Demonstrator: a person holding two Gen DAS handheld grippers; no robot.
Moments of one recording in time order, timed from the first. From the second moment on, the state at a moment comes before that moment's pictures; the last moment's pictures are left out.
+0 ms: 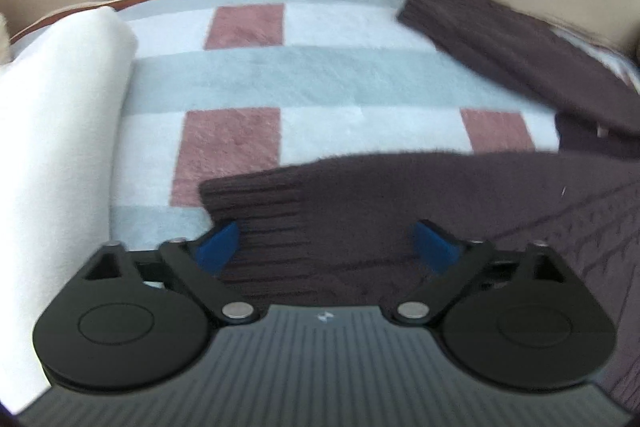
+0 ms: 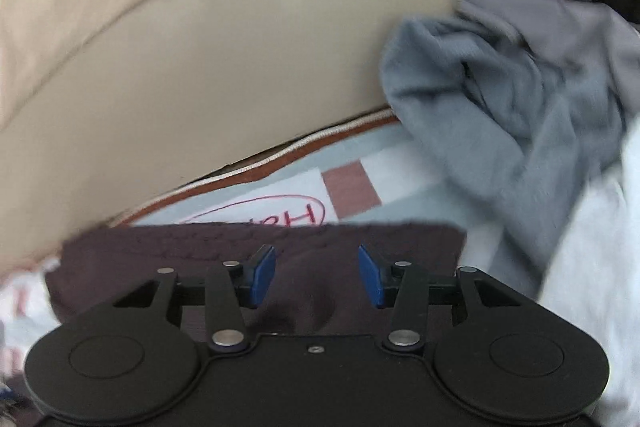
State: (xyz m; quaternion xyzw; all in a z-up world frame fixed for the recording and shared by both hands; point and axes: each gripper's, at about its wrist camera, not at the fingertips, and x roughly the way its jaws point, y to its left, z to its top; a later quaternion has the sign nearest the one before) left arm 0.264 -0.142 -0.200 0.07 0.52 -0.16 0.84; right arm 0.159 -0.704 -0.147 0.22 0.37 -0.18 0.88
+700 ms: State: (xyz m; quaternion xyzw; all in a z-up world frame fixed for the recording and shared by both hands) left arm 0.203 -0.181 -0.158 0.15 0.45 -0.04 0.88; right arm -0.147 -0.632 -0.100 0.23 0.49 -0.19 0.82
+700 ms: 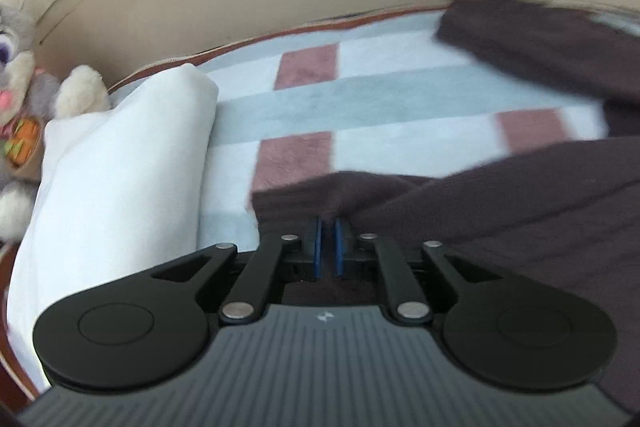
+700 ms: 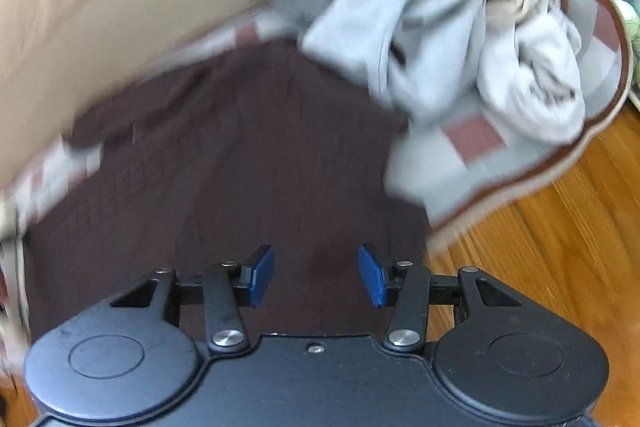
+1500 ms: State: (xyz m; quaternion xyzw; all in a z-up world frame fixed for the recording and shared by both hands) left arm -0.018 -0.305 -0.135 0.12 0.52 -0.46 0.71; right arm -0.161 -0.535 -0.158 0.15 0.59 -0.02 0.79
